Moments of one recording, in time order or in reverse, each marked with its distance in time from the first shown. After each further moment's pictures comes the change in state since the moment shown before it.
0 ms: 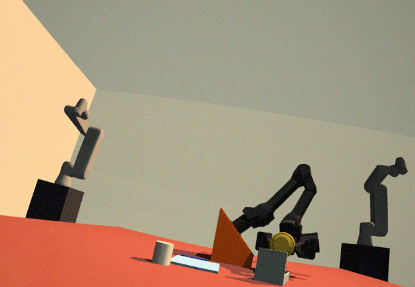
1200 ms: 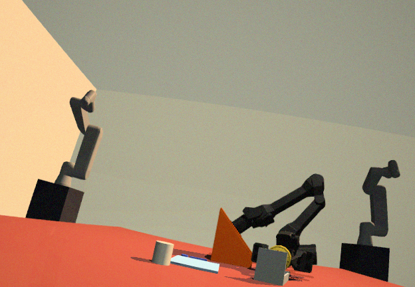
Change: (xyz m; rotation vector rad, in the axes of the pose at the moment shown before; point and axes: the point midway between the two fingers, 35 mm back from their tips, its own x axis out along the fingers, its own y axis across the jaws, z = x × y) arm 0.010 -0.005 -0.038 -0.008 0.011 -0.003
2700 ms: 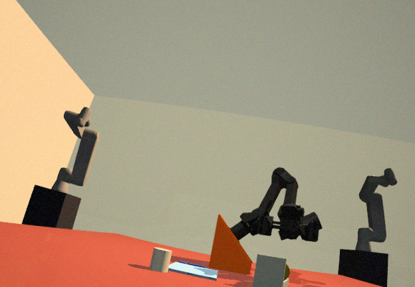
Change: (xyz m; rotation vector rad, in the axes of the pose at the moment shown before) arm 0.003 0.011 0.112 0.007 -0.026 0.005
